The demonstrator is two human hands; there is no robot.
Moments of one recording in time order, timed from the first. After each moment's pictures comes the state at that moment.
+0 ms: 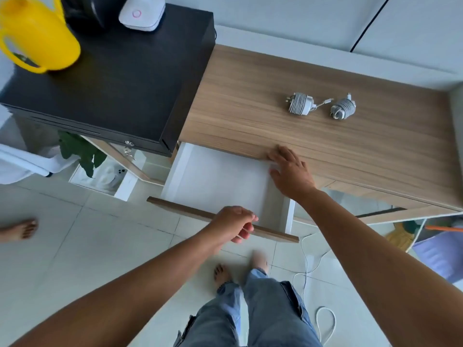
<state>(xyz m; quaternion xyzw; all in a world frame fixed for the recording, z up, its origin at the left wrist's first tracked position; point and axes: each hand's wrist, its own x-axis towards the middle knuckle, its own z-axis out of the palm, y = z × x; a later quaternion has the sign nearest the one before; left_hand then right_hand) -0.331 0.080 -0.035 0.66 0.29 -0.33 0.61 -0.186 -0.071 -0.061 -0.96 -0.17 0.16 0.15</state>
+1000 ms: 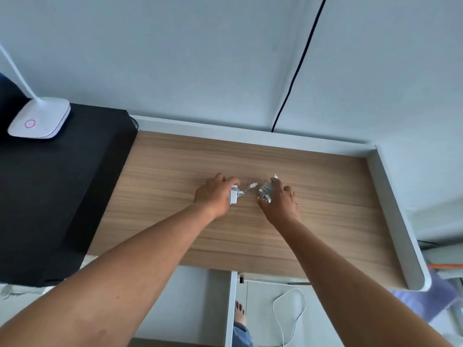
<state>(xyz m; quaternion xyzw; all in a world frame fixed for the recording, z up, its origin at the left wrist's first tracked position) 0.000 0.009 -0.036 0.97 -0.04 -0.14 0.18 0.002 -0.179 -0.051 -0.95 0.08 0.12 0.26</state>
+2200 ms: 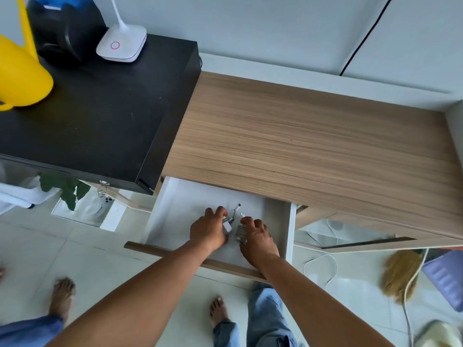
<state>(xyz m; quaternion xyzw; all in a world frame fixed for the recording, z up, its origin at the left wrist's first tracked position) -0.247 0.114 -0.152 0.95 0.12 -0.24 0.17 -0.242 -0.035 -0.158 -0.92 -0.06 0.31 0.21</state>
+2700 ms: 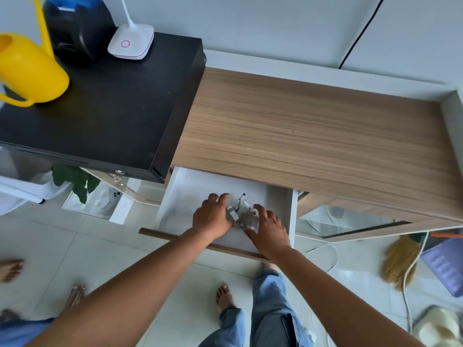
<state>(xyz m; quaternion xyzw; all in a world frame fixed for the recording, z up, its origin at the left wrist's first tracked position) -0.265 0.124 -0.118 0.95 0.09 -0.21 0.19 -0.263 -0.050 -0.125 -0.94 -0.06 0.27 0.21</state>
